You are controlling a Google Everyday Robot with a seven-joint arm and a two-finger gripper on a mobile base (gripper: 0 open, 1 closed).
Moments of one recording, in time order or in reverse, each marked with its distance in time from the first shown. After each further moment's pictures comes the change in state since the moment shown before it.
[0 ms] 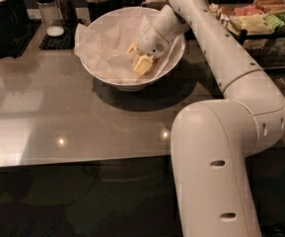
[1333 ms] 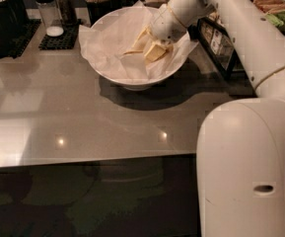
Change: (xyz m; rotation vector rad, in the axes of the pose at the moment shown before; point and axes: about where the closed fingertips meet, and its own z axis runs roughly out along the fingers) arm -0.021 0.017 -0.064 0.132 0.050 -0.056
